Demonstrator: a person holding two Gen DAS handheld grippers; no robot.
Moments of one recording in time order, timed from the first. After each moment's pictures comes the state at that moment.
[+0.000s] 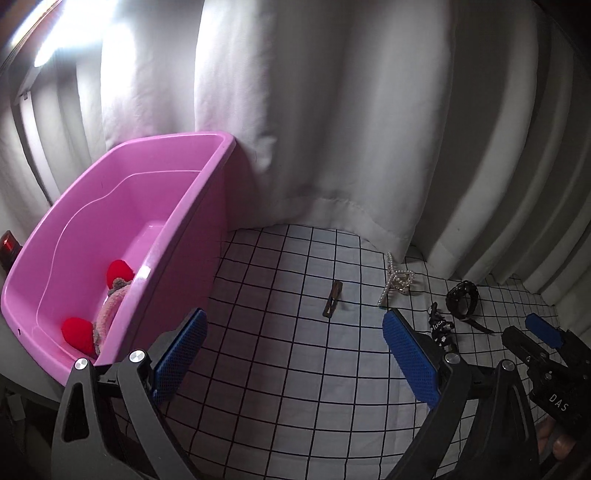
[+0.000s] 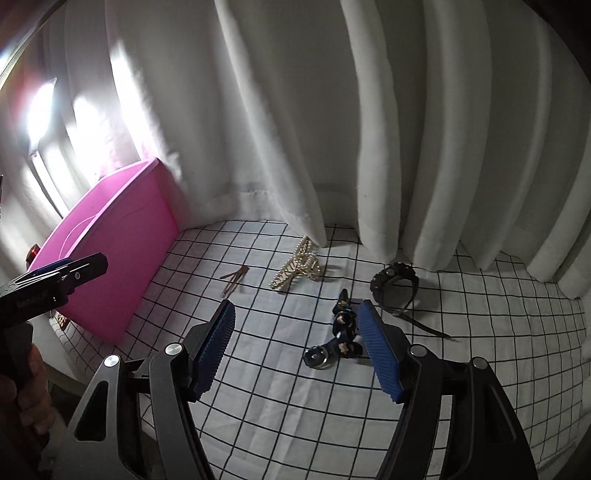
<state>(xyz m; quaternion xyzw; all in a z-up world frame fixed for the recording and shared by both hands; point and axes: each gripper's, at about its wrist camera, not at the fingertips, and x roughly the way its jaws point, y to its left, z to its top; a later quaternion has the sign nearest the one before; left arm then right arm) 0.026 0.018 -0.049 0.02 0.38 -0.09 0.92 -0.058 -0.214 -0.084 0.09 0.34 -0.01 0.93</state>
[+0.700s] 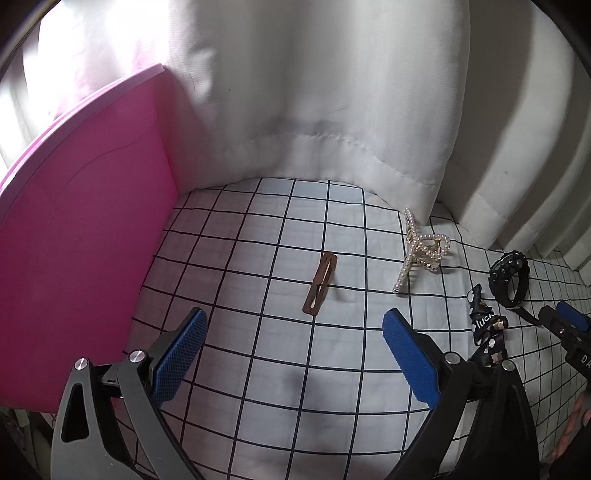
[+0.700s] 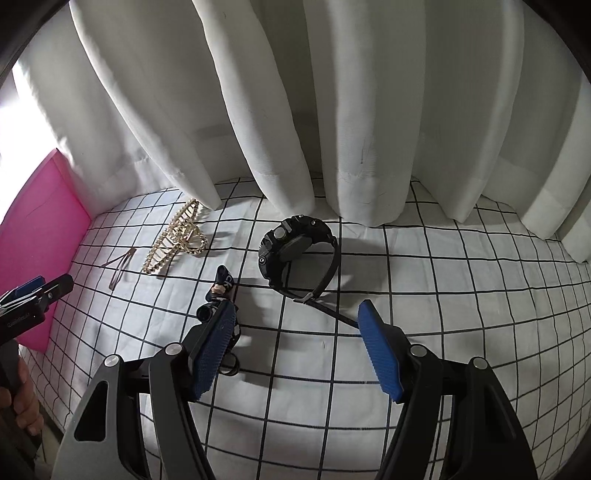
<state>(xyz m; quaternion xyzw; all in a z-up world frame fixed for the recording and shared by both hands) 0.093 -0.047 -0.155 0.06 0.43 -0.08 0.90 0.008 -0.314 -0.182 0.12 0.41 -0.06 0.90</state>
